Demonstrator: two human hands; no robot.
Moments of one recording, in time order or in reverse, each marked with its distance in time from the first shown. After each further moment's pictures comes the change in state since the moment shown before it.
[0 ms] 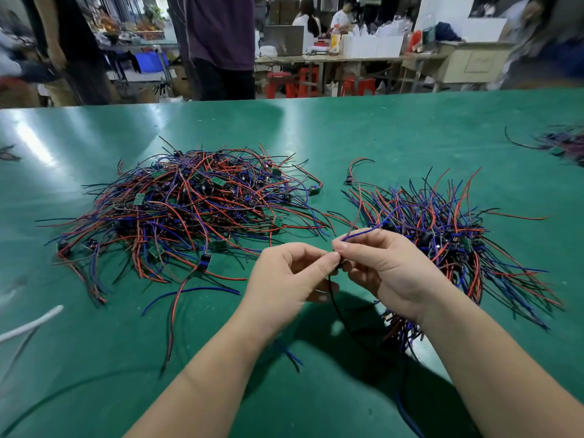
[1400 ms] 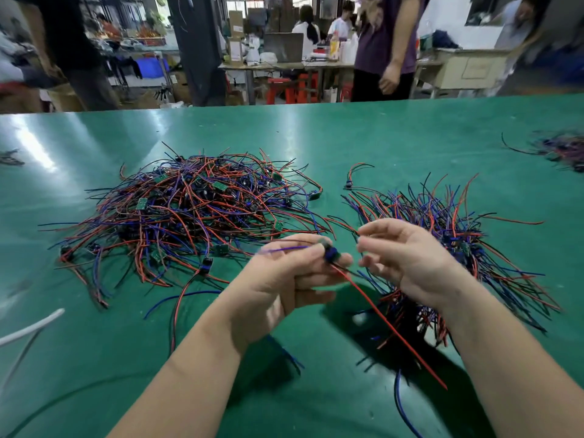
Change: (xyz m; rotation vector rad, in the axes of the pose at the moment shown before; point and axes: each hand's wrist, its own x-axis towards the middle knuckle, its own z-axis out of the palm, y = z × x) left_hand -0.005 0.024 -0.015 -0.419 -0.305 -0.160; right_hand 0.005 -0.013 -0.027 -0.048 0.055 -0.055
